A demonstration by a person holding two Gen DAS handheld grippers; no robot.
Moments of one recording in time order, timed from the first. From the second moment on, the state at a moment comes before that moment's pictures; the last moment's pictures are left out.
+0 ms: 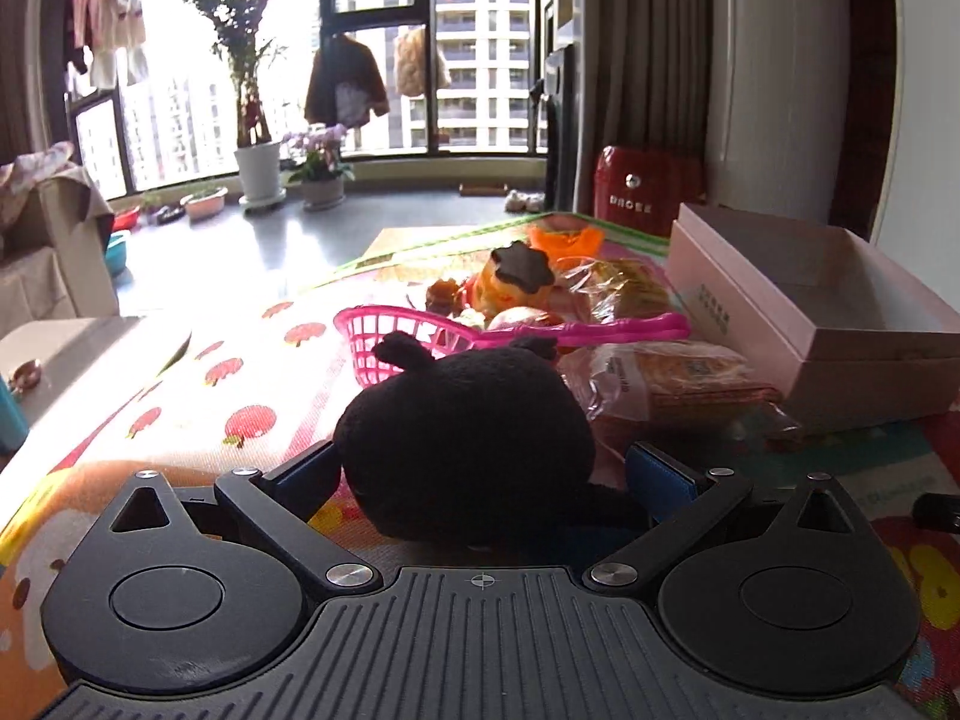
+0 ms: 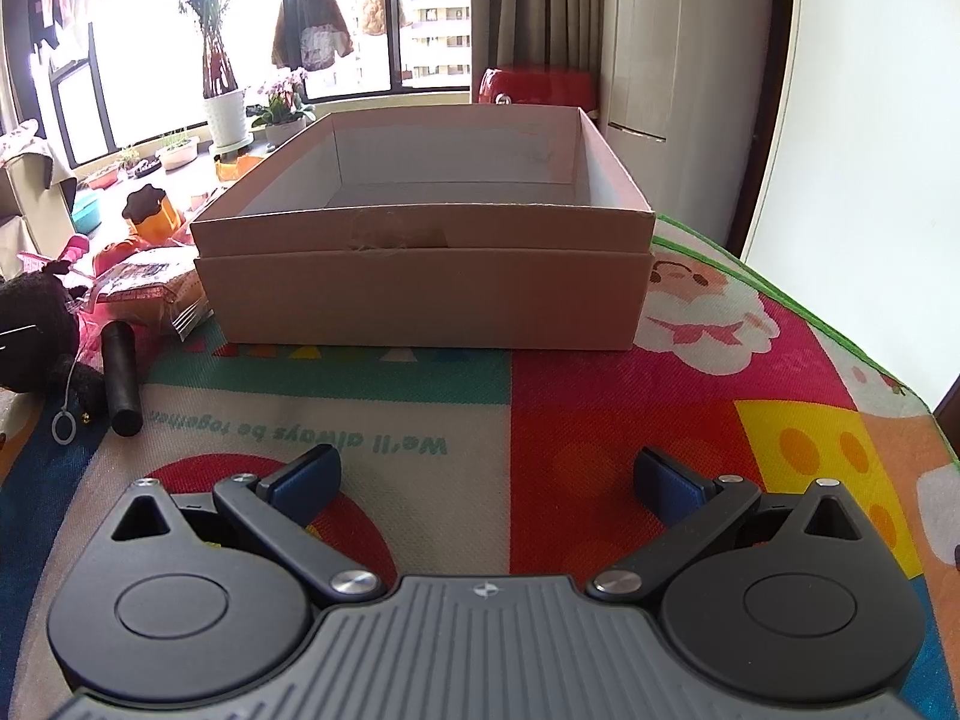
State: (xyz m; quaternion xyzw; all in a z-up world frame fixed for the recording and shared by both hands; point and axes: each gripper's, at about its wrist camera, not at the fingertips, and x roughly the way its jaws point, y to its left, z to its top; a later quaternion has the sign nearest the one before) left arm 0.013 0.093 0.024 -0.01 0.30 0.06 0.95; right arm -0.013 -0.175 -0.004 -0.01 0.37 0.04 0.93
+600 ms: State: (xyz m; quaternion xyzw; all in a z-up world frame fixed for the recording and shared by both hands) left arm -0.073 0.148 0.040 -0.06 0.29 -0.04 0.95; right arm -0.006 -0.151 0.012 -0.01 0.43 0.06 0.90
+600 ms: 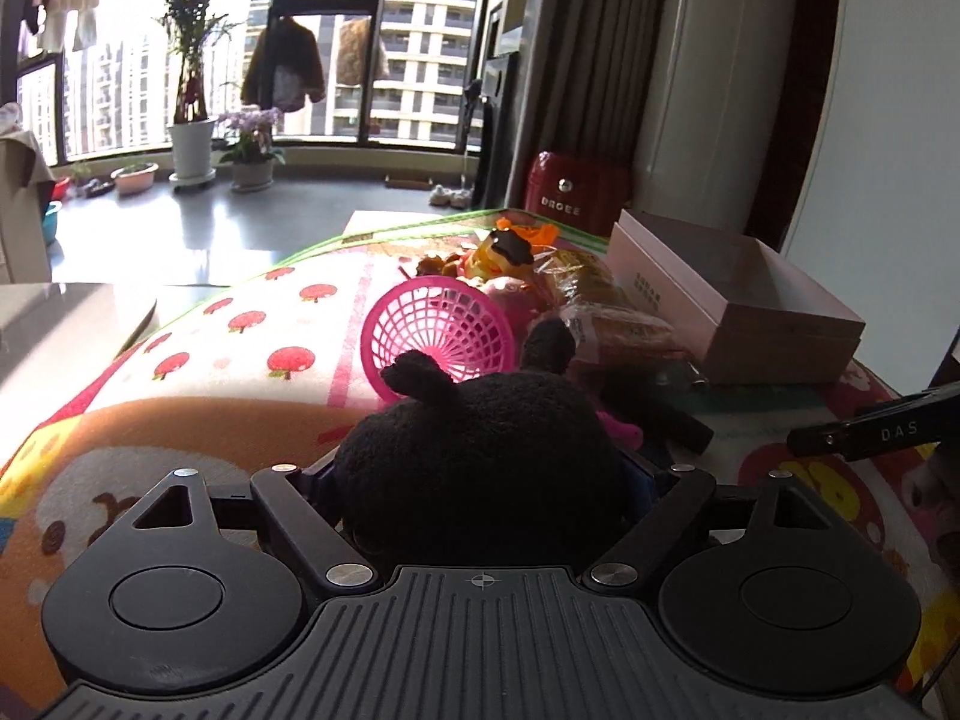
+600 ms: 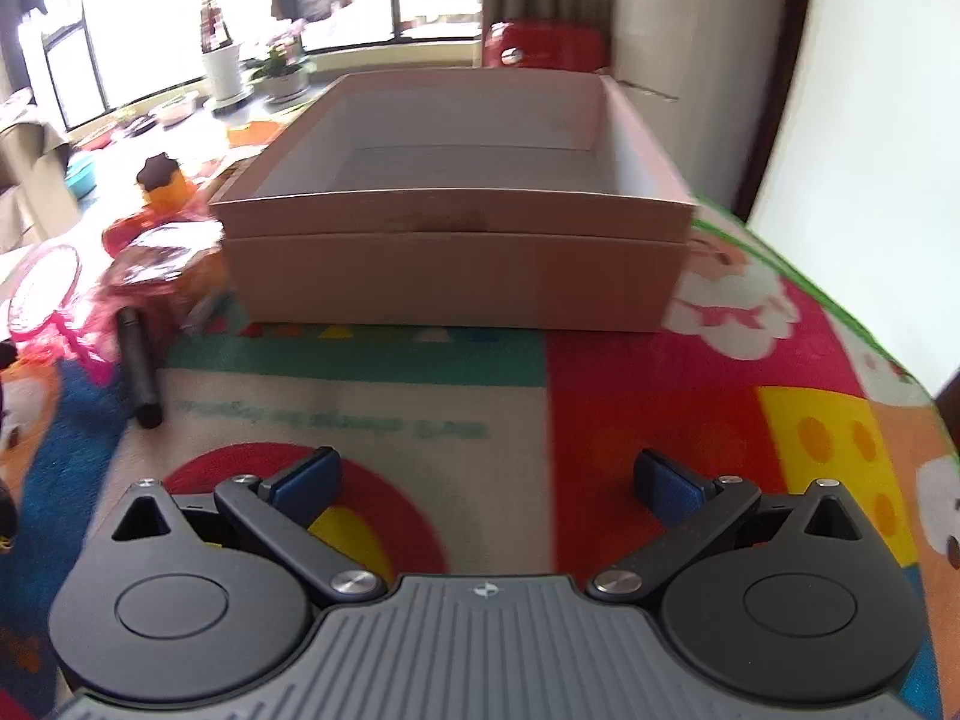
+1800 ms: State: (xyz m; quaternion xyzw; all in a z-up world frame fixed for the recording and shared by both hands) left arm -0.102 0.150 0.069 -0.05 0.29 -0.11 0.95; right arm -0.042 -0.012 0.089 -0.12 0.32 0.28 0.90
